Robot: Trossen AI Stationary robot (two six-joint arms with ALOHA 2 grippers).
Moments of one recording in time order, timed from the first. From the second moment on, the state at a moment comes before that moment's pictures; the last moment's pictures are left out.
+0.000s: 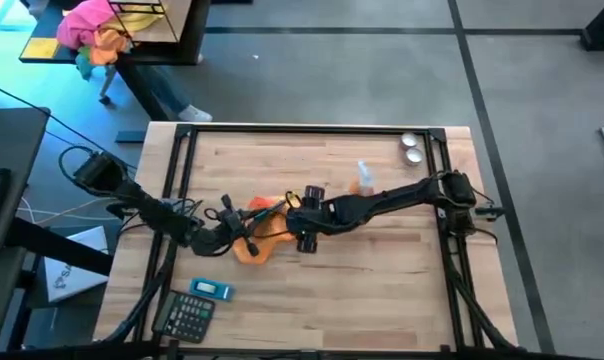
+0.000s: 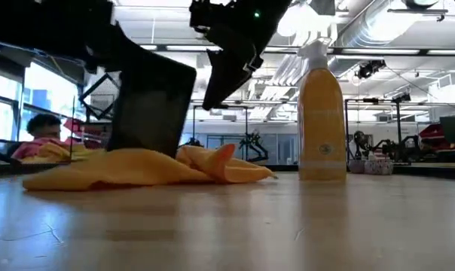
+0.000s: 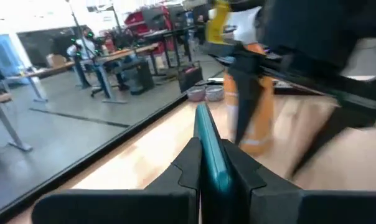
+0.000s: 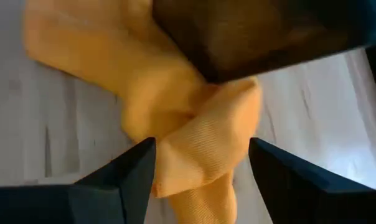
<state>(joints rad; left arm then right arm) -0.46 1.48 0.34 0.94 -1.07 0.03 0.19 2.00 1.57 -0.63 0.42 0.15</state>
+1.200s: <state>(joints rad) 0.10 1.65 0.16 1.21 -0.84 0.25 0.20 1.88 1.08 0.38 0.44 0.17</state>
